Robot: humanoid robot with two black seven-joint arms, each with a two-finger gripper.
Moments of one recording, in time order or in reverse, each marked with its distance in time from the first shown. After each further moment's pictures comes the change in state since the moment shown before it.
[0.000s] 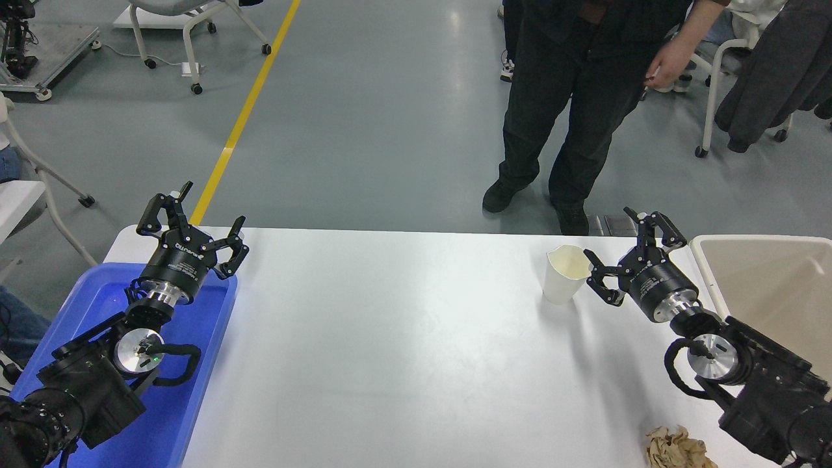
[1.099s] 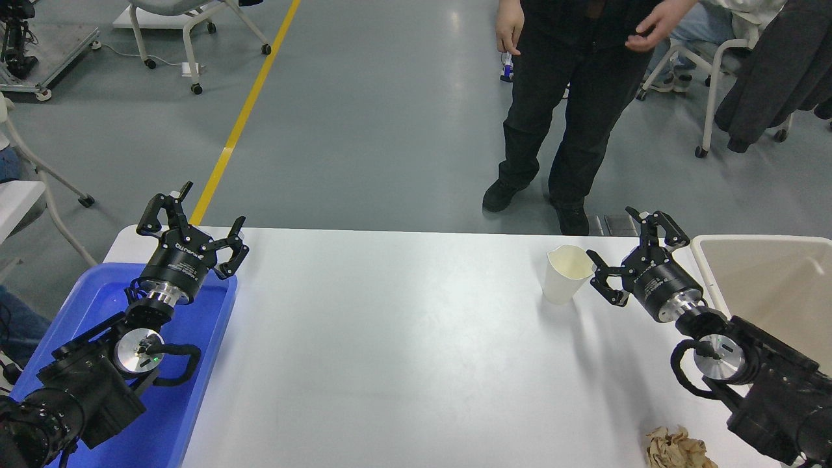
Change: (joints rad) left arm 0.000 0.000 0.001 0.000 0.000 0.001 0.000; right arm -0.007 -0.116 -0.030 0.107 -0.080 0.003 0.001
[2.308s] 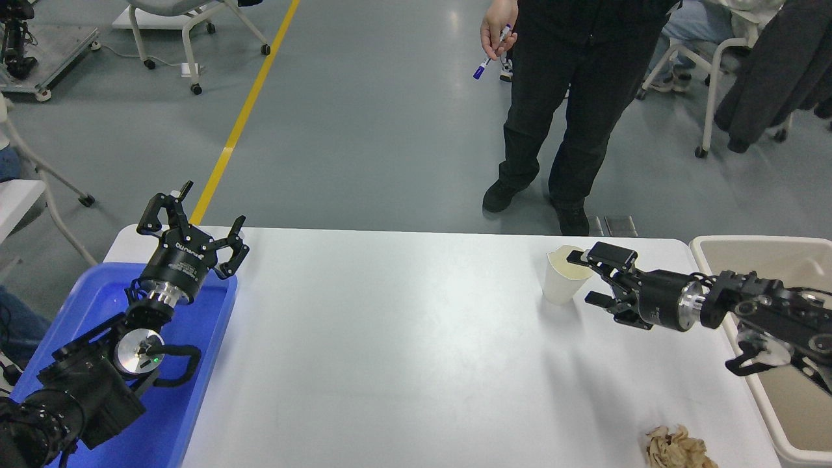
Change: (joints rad) left arm 0.000 0.000 0.000 0.000 0.000 -0.001 0.000; right arm 0.286 -0.166 -0.560 0.200 -0.598 -0.064 -0.024
